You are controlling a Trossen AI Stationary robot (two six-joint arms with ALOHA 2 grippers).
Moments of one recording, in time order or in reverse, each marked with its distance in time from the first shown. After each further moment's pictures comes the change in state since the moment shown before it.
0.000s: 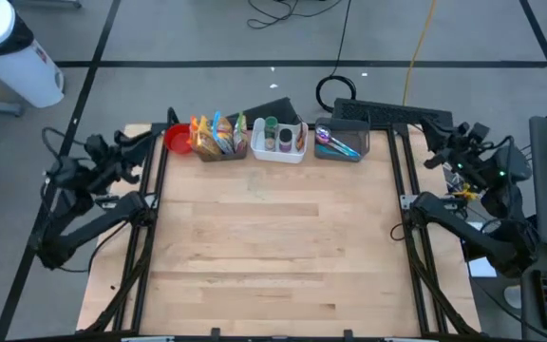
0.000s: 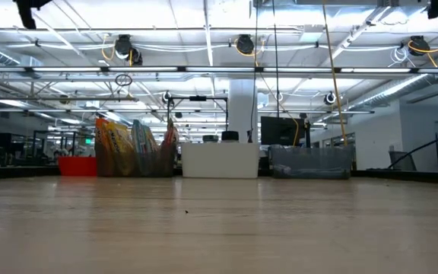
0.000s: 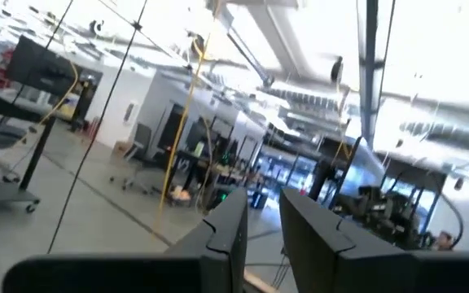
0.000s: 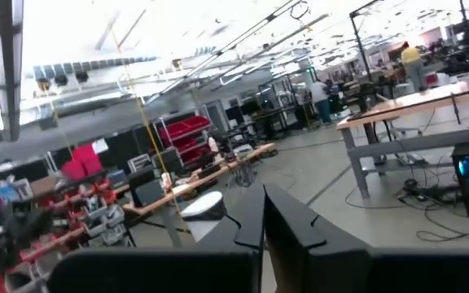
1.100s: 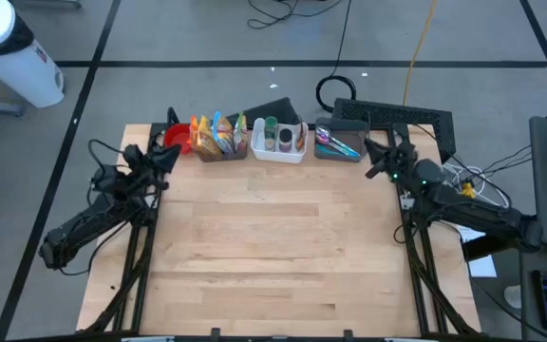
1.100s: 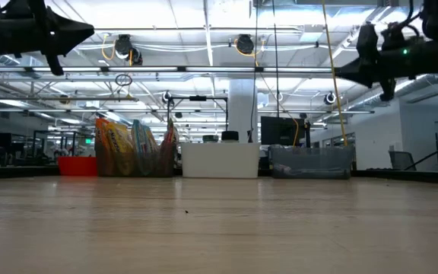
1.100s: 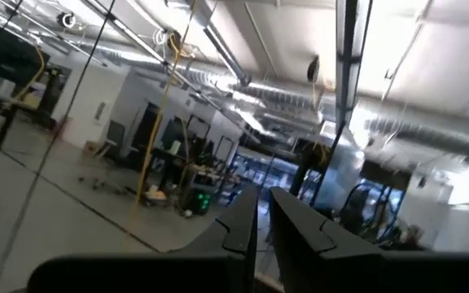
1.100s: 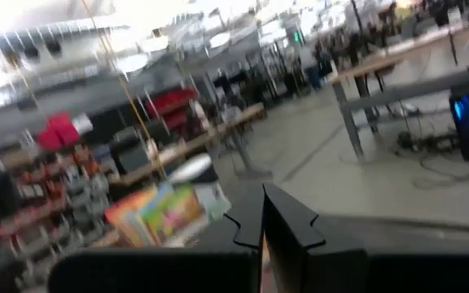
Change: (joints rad) left arm 0.000 -0.060 -0.454 0.457 0.080 -0.046; right arm 0.292 0.154 -0.685 0.760 0.308 0.025
